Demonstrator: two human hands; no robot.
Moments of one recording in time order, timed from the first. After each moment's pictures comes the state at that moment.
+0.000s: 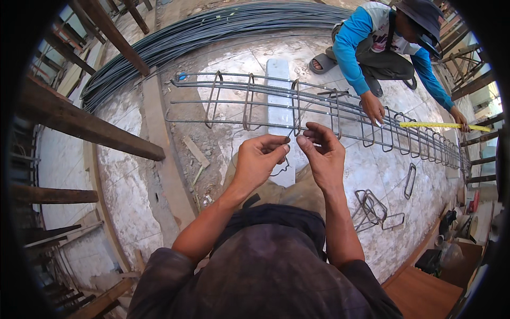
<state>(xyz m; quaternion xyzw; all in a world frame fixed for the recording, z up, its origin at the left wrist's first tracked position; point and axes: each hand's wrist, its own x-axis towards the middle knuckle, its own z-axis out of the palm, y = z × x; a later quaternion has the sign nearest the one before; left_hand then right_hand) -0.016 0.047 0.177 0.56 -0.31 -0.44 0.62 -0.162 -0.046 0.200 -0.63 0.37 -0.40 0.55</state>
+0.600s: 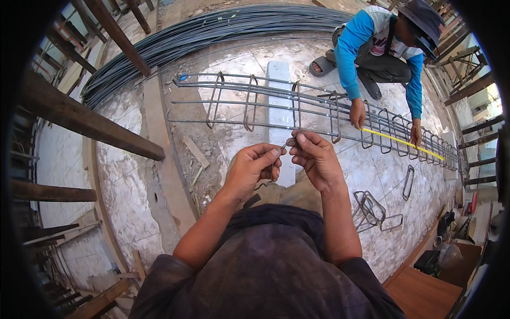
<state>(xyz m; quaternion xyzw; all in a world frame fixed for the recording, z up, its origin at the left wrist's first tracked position) -0.006 0.083 0.190 0.45 -0.16 -0.61 0.63 -0.161 -0.046 0.203 -0.39 0.33 -0.27 0.82</state>
